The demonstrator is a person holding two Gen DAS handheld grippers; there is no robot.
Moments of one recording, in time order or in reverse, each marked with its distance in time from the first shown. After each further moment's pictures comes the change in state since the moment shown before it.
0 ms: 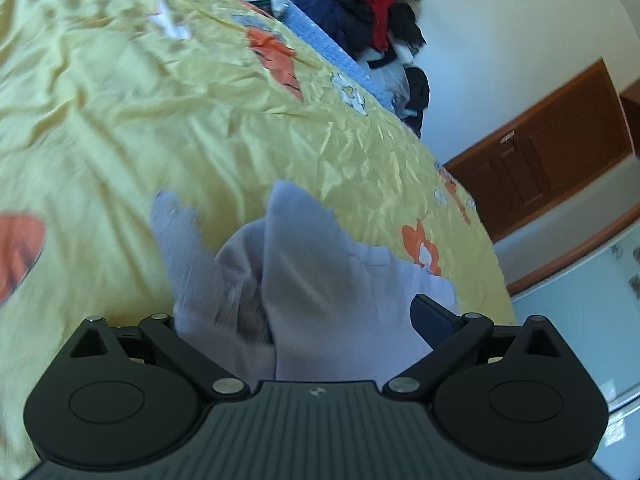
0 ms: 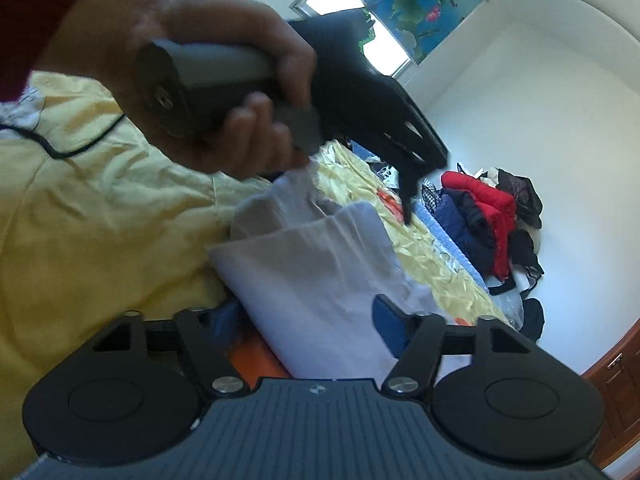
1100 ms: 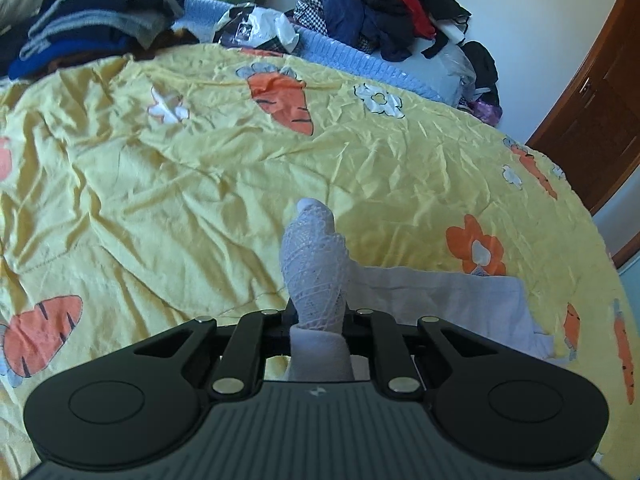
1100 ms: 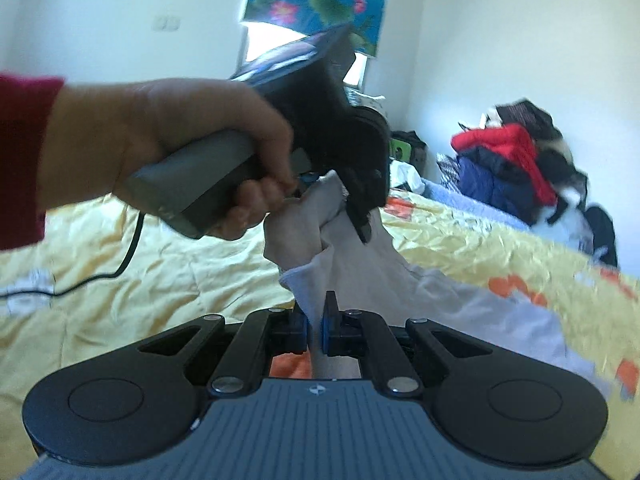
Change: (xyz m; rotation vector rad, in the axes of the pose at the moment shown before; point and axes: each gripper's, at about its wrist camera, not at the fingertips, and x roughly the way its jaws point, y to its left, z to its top) left arm 0.009 -0.101 0.005 0.202 -0.047 0.415; right arm -0.040 -0.099 -0.022 0.501 -0.120 0.199
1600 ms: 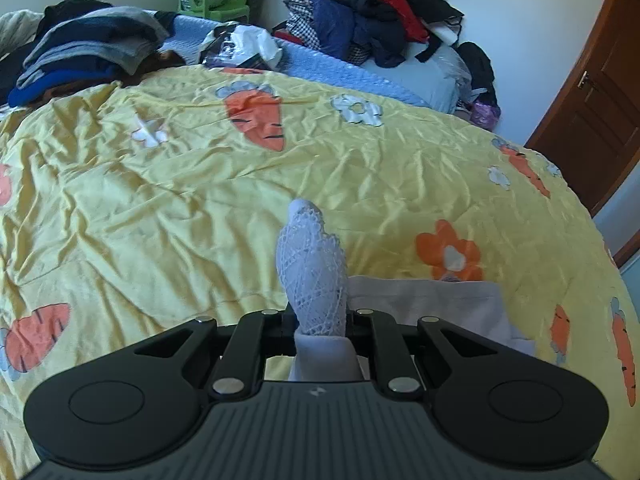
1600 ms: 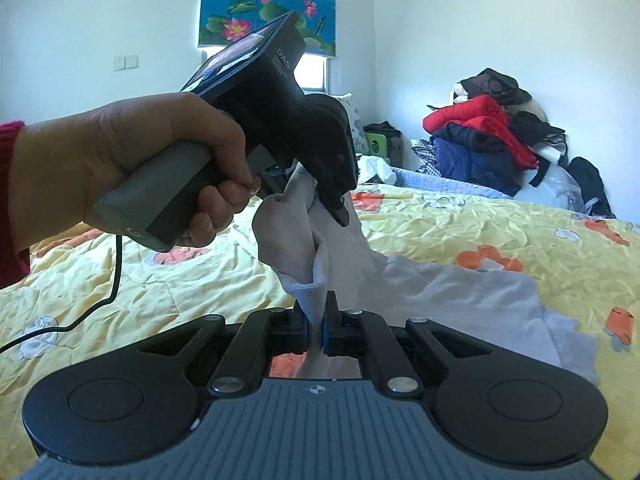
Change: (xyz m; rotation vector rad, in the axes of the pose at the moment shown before) left arm -0.014 -0.048 0.003 0.036 -0.027 0.029; right arm -0.022 -0.041 -0.010 0.167 -0.023 -0.019
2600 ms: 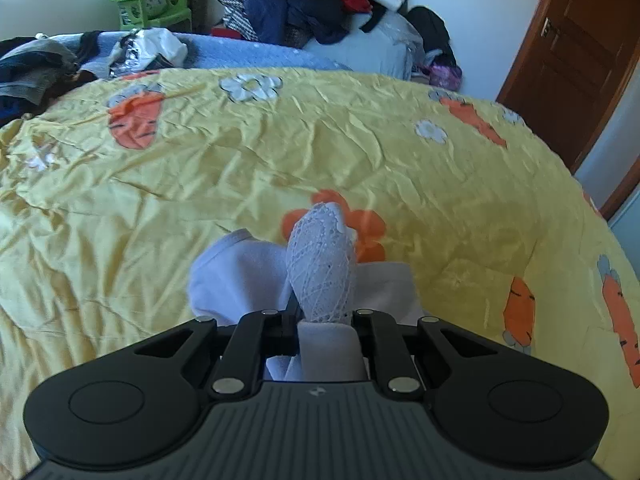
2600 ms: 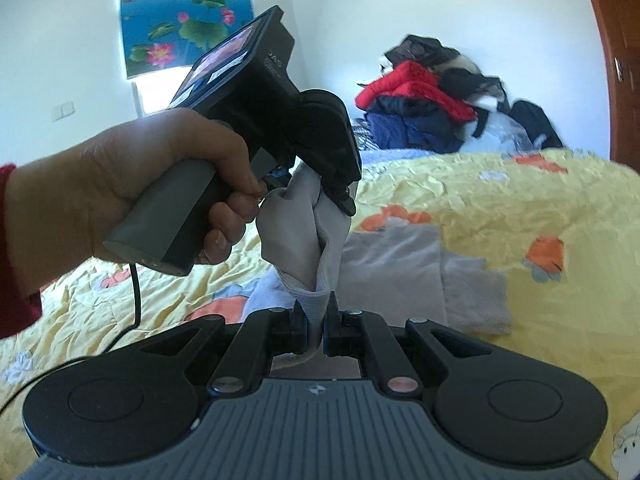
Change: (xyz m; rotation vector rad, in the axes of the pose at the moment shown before) left arm 0.056 -0.133 -0.019 0.146 0.040 -0.017; right arm -0.031 -0.096 -0.025 0.241 0.015 -0.086
